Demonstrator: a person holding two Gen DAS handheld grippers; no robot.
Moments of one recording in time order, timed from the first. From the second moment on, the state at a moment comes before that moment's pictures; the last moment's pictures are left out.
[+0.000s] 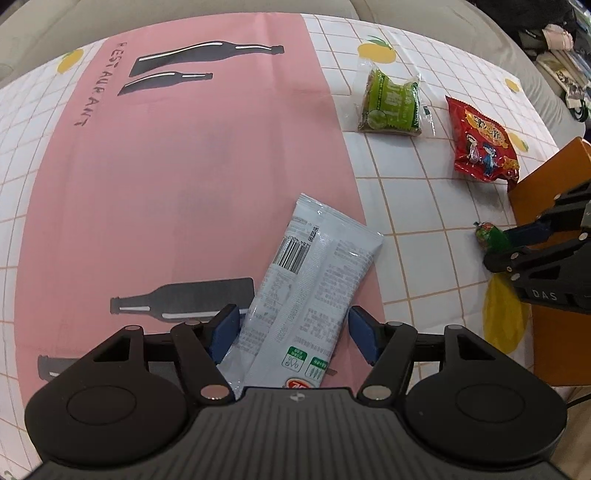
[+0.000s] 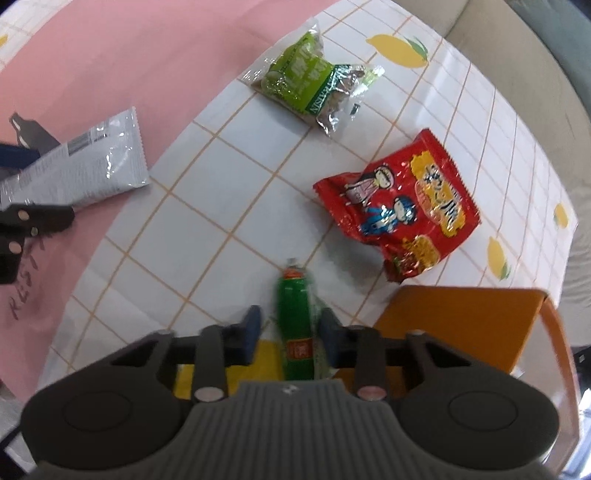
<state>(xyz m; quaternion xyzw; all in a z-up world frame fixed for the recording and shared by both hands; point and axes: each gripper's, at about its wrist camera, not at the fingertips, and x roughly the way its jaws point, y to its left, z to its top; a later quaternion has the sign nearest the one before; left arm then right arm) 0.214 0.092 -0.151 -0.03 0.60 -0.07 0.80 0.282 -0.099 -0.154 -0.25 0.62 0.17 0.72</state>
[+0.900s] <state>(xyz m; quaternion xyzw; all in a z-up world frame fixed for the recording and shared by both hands) 0.202 0.082 -0.155 0.03 0.54 -0.10 0.83 0.260 -0.096 -0.157 -0.15 0.61 0.19 0.75</state>
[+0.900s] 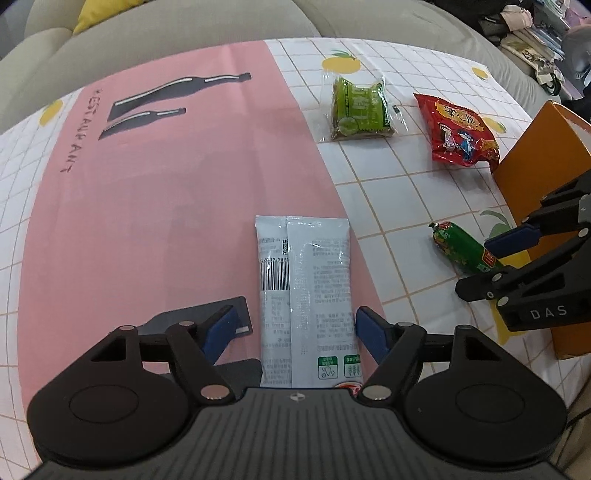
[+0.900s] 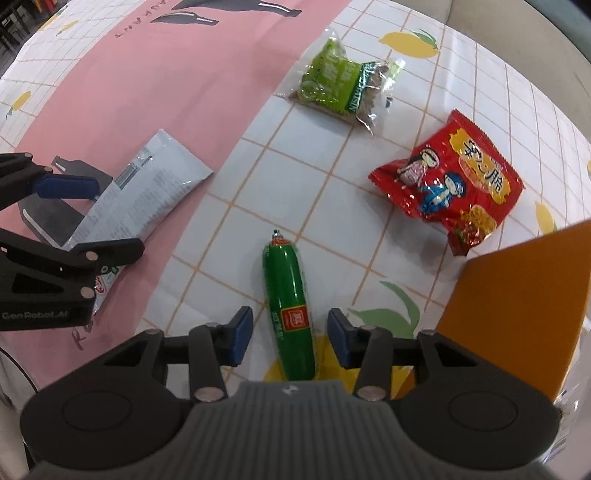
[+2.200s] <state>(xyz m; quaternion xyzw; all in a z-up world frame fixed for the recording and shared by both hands) 0.135 0.070 -0.065 -0.18 0.47 -0.15 0.85 0.154 -0.136 -0.053 -0.04 0.46 0.19 0.87</state>
